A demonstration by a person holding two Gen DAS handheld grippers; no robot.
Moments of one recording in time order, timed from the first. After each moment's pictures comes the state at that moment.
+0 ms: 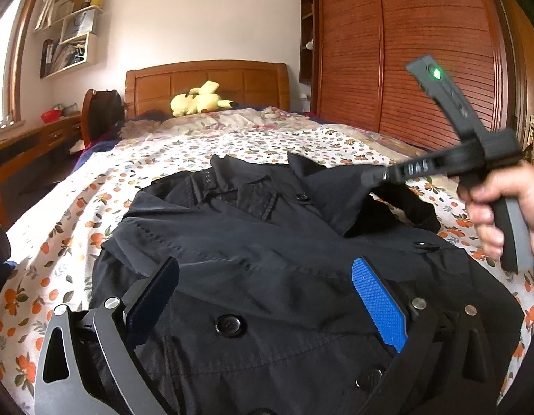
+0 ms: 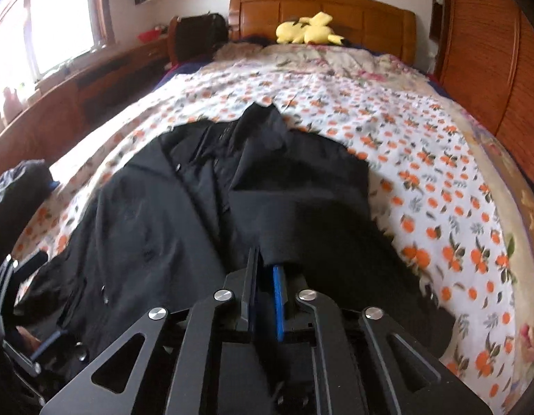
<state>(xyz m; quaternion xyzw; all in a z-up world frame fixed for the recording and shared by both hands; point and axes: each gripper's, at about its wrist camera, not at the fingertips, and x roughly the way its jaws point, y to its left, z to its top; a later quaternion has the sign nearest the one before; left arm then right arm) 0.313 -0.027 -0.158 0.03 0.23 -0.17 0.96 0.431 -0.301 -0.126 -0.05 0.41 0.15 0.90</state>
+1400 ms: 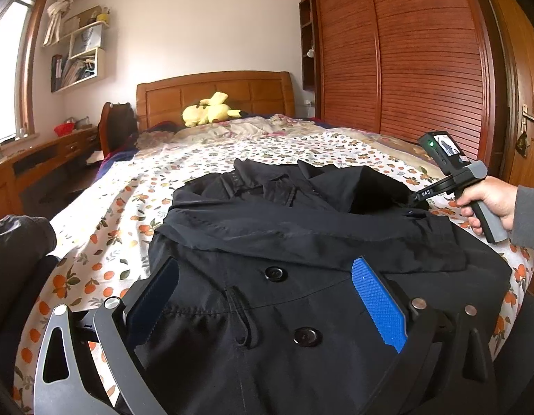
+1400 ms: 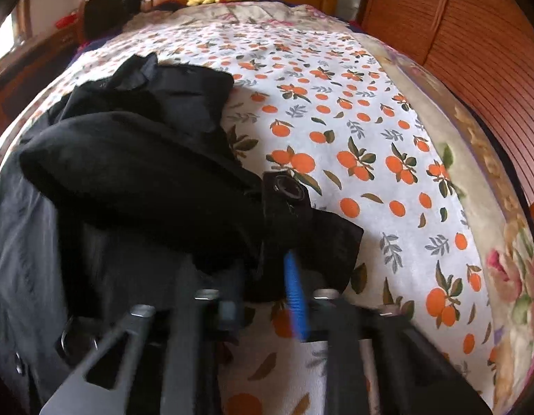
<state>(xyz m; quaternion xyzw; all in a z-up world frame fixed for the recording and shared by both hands) 0.235 0.031 -0.147 0.05 0.21 -0.15 0.96 0.433 -0.411 -0.191 -0.04 0.47 -0.02 0.88</state>
